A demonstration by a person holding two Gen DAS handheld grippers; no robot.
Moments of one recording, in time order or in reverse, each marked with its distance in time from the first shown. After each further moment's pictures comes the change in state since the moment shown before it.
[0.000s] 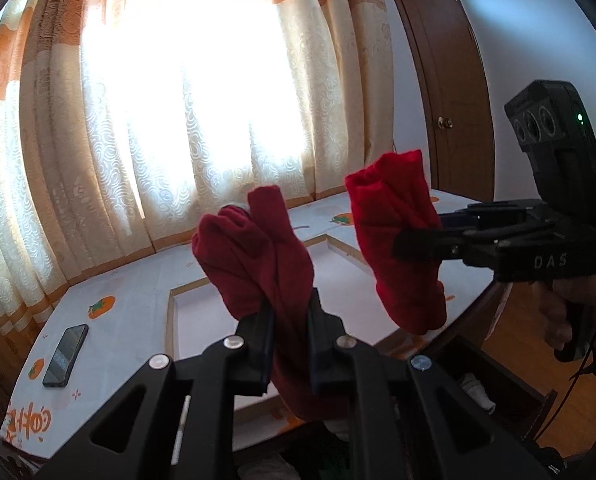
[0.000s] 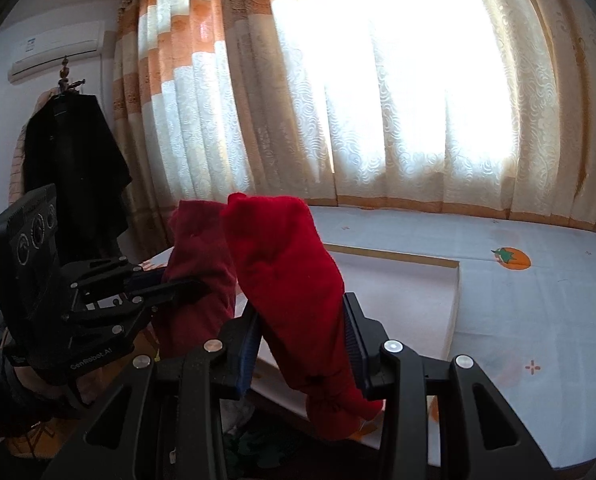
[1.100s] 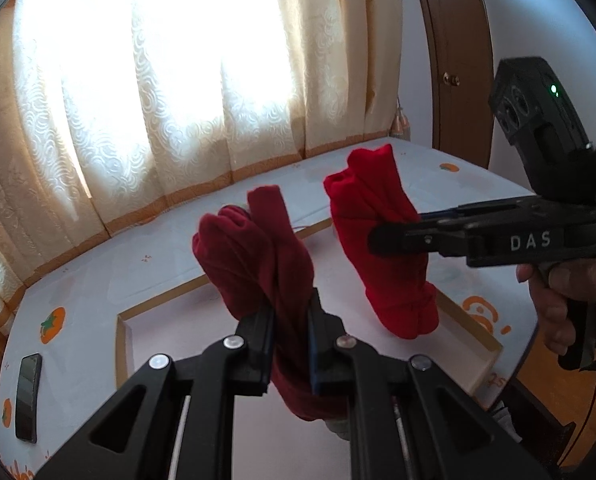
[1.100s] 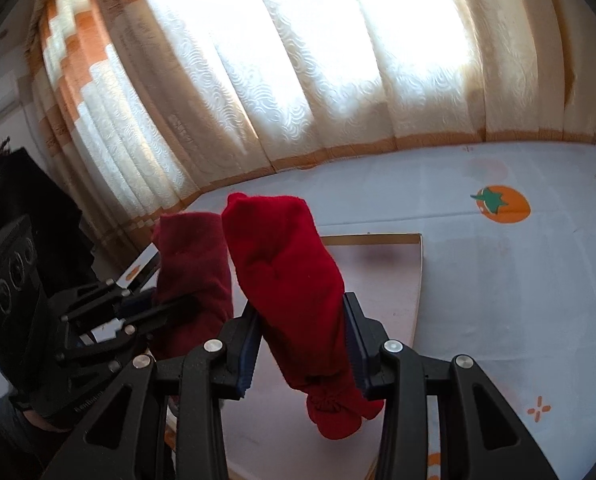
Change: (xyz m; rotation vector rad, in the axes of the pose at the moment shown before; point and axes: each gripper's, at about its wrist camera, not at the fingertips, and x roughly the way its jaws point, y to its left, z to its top) left arm 0.149 0.010 0.040 0.015 0.213 -0.086; right arm 0.104 -0.122 0.035 0.292 0.180 -0.033
